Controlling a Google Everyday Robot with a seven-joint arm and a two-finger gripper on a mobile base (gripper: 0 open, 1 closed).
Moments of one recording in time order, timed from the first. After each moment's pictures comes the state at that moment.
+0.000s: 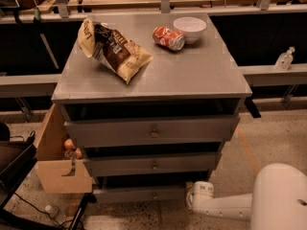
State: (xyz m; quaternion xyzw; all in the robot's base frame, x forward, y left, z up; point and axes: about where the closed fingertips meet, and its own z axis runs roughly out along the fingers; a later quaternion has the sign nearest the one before) arm 0.532 -0.196 0.168 -0.69 0.70 -0.12 0.14
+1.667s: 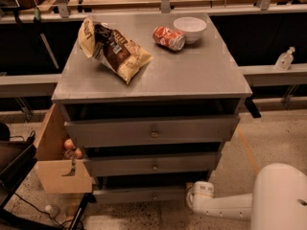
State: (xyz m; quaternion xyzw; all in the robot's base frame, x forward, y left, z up) arm 0.532 -0.196 0.168 -0.69 0.70 -0.12 0.14
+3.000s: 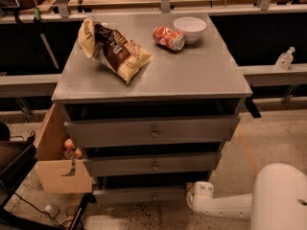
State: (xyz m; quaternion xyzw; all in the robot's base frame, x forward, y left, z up) arm 0.532 -0.196 0.168 -0.69 0.70 -0.11 0.14
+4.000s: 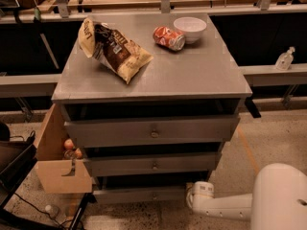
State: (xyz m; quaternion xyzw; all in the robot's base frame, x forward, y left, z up) arm 0.532 -0.196 0.168 -0.69 0.70 -0.11 0.14
